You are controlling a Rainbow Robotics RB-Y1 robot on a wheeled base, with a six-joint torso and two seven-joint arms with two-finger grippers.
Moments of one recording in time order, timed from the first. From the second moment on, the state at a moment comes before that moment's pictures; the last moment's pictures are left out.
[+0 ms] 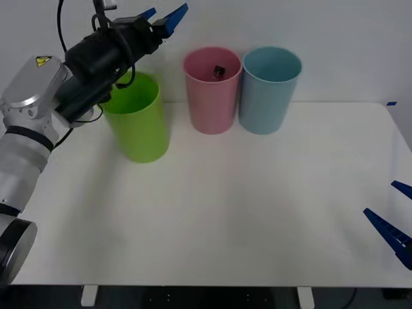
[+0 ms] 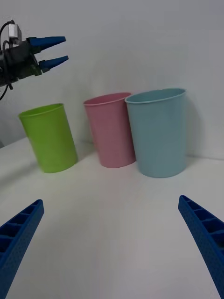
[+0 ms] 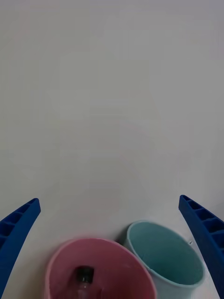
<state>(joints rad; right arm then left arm) 0.35 -0.40 -0.52 -1.66 0.96 -1.22 0.00 -0.83 0.44 -0.13 -1.08 -0.99 -0.49 0.34</state>
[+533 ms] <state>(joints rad) 0.35 -0.40 -0.52 -1.66 0.96 -1.22 0.00 -0.52 0.69 -0.12 -1.39 -0.76 -0.49 0.32</state>
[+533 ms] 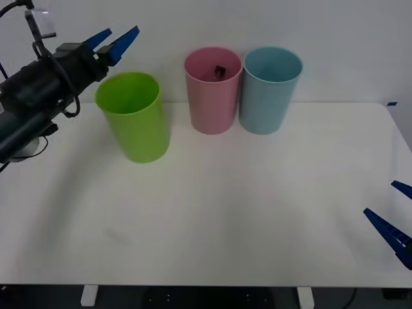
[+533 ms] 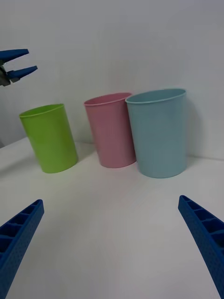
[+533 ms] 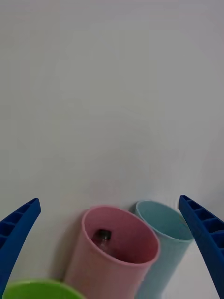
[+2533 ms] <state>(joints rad) 0.35 -0.40 -0.52 -1.66 0.96 -1.22 0.00 0.65 0.78 0.52 -1.71 -0.80 -1.07 0.15</state>
